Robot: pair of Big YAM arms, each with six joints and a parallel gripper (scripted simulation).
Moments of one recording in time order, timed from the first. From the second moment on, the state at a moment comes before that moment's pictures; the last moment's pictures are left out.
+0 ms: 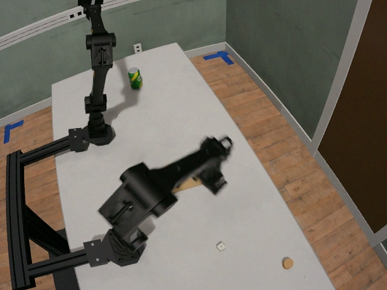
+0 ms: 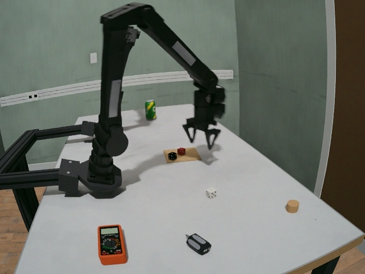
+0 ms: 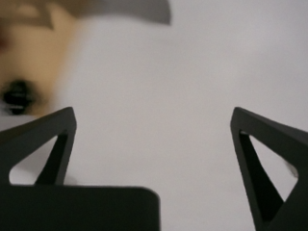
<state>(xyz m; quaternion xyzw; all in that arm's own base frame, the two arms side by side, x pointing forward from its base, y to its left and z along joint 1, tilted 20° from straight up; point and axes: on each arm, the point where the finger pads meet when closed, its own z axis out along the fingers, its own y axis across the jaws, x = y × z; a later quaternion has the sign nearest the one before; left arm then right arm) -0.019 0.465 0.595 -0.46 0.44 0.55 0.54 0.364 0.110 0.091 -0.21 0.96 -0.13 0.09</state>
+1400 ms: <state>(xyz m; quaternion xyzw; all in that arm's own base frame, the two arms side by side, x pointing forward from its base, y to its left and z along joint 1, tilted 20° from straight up) -0.019 0.465 0.595 -0.46 0.44 0.55 0.54 0.315 -0.103 0.129 -0.16 0.97 -0.13 0.11</state>
